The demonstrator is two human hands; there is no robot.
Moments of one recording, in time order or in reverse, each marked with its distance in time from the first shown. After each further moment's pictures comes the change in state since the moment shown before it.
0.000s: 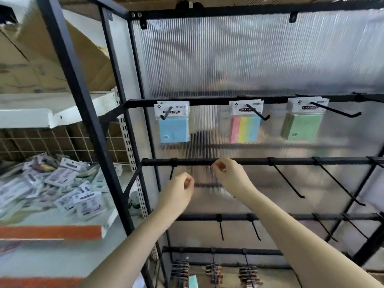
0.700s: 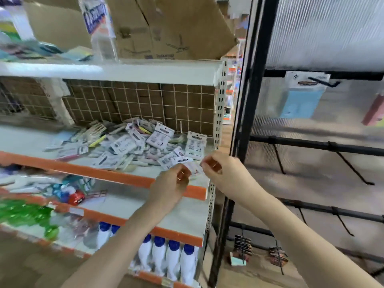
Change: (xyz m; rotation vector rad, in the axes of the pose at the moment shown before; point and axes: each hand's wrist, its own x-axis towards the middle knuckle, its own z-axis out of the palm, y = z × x) left_hand -0.123 -0.215 -0.200 0.041 0.116 -0.162; right_hand -0.092 -0.222 0.209 0.028 -0.255 -0.352
